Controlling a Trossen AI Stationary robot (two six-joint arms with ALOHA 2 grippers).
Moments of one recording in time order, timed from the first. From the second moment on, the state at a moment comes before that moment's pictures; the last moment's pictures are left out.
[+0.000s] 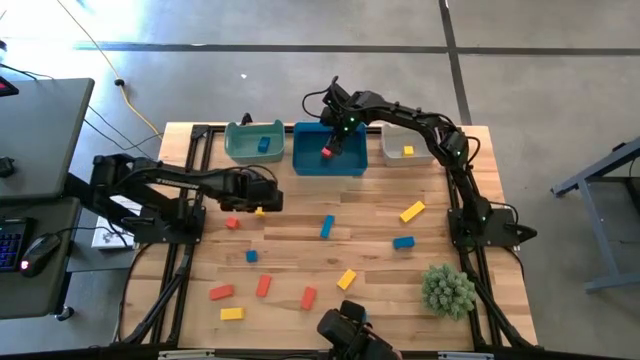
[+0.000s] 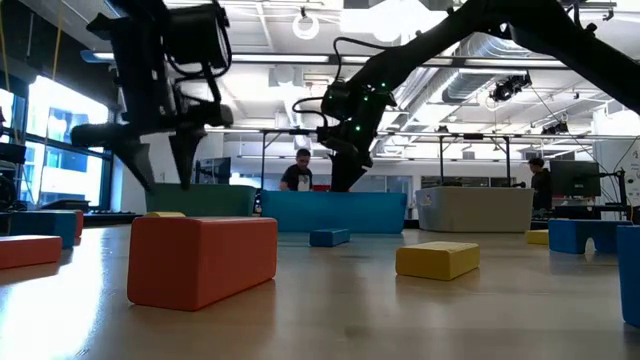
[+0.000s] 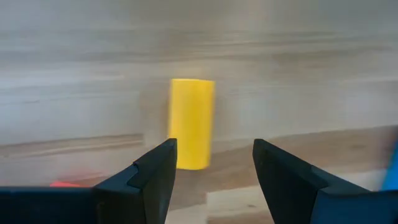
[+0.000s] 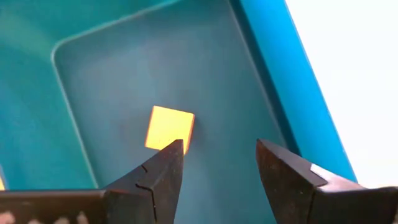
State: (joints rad) left arm 0.20 1.38 0.78 -0.77 -0.21 -1.43; right arm -0.62 2.23 1.92 -0.83 -0.12 -0.27
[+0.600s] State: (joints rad) left arm 0.20 1.56 0.78 -0.76 -0.22 -1.43; right arm -0.62 2.23 1.92 -0.84 -0.12 -0.27
